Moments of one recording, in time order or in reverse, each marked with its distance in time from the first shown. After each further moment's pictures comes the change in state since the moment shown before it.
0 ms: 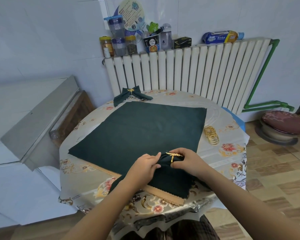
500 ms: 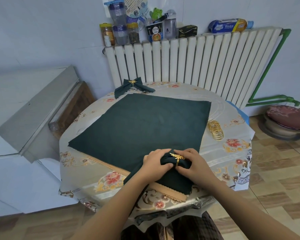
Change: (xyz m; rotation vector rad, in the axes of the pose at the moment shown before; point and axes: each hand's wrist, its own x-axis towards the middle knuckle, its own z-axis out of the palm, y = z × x) left_hand 0.014 0.021 0.015 -0.216 -0.151 -0.272; right_hand -0.008 0.039 0.018 -0.187 0.153 -0.149
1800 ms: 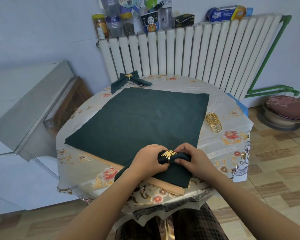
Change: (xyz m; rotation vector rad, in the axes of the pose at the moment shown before) left_hand -0.004 -0.011 -0.008 0.165 0.087 0.198; right_hand 0.003 0.016 -0.001 0.103 -0.027 -0.084
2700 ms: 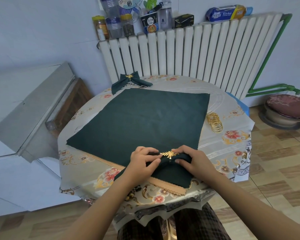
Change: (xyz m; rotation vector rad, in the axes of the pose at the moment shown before) left_hand -0.023 -0.025 0.003 -0.127 0.044 -0.033; right_hand -0.003 0.000 0.002 -0.061 0.008 -0.068
